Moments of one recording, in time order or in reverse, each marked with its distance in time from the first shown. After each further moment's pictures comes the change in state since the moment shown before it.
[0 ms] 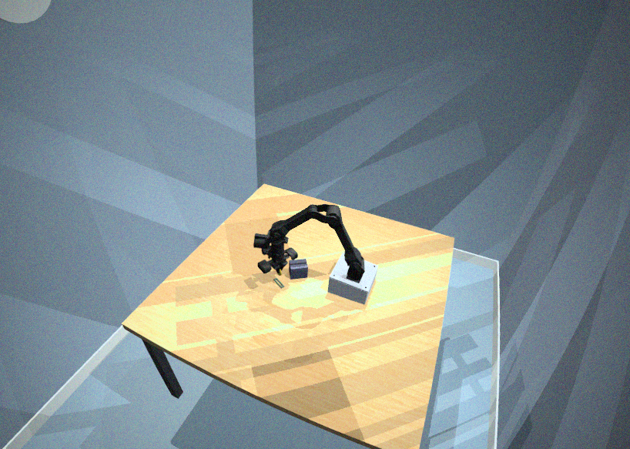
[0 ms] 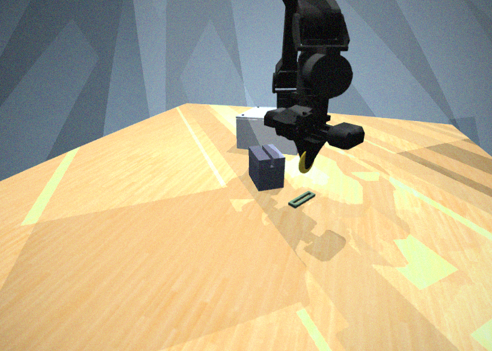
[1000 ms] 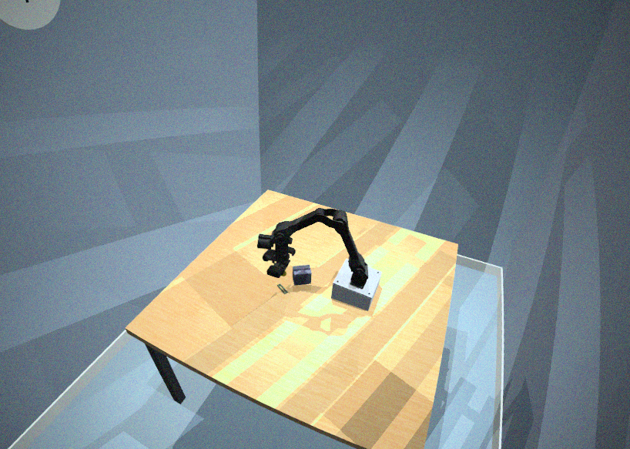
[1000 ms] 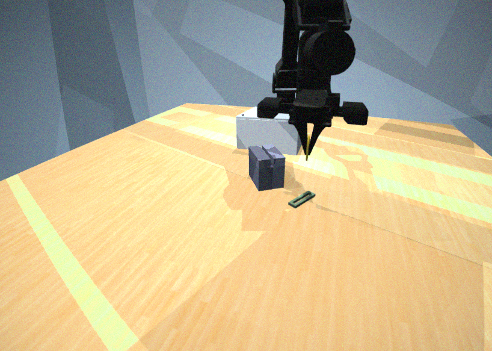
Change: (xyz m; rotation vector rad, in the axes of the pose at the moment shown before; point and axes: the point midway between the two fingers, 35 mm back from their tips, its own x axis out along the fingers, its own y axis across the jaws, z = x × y) arm -0.029 0.000 0.000 -0.559 -0.008 0.006
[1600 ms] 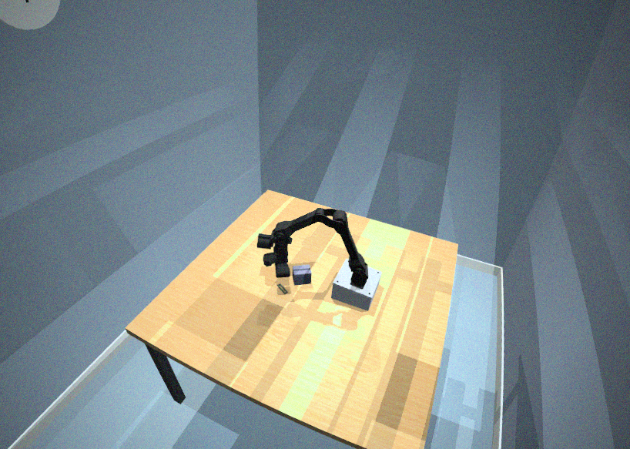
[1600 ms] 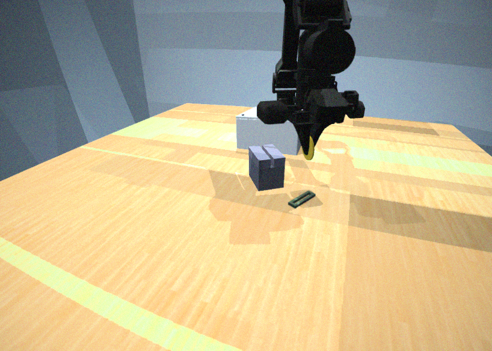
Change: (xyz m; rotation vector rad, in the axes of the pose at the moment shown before) arm -0.001 0.000 0.001 -0.516 -0.002 -0.001
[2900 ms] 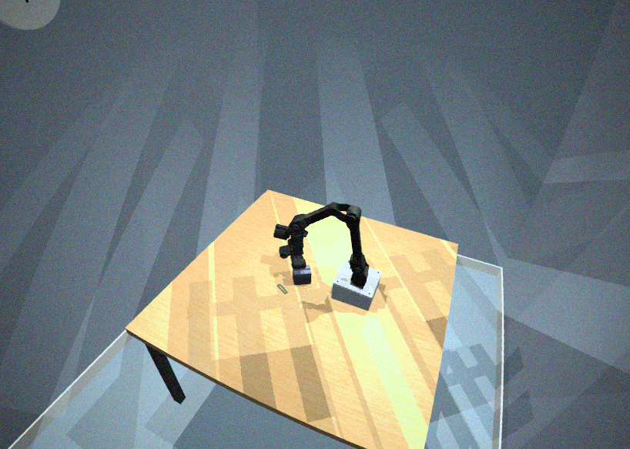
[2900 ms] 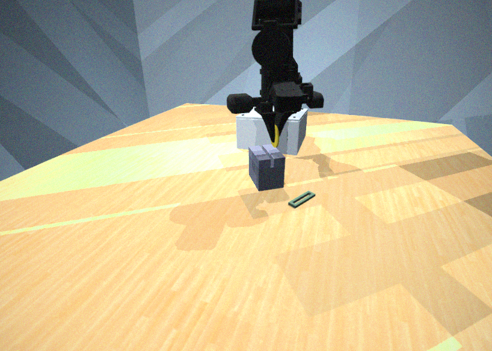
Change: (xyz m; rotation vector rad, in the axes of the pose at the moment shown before) arm -0.002 -0.043 -0.074 -0.027 0.004 -0.004
